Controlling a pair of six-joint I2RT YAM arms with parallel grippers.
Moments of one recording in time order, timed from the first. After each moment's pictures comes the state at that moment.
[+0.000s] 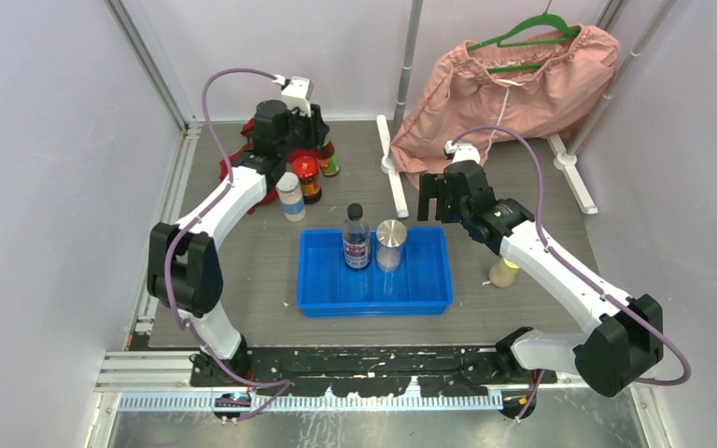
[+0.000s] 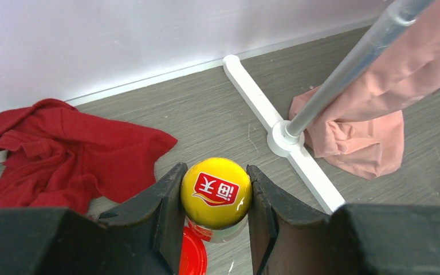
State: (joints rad) left arm -0.32 1.72 1.40 0.09 0.12 -0.09; right arm 0.51 1.24 1.04 -0.48 0.27 0.34
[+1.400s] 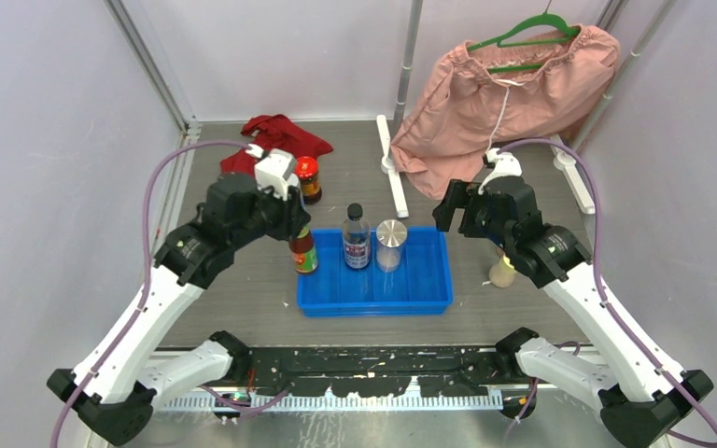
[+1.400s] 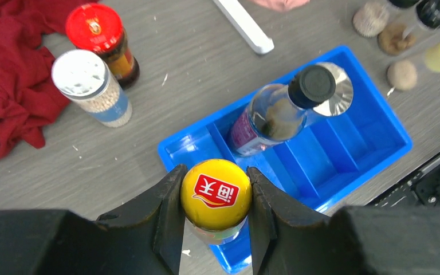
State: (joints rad) left arm -0.54 0.94 1.19 -0.70 0.05 -0.14; right arm 0.51 0.93 1.06 -0.68 0.19 0.47
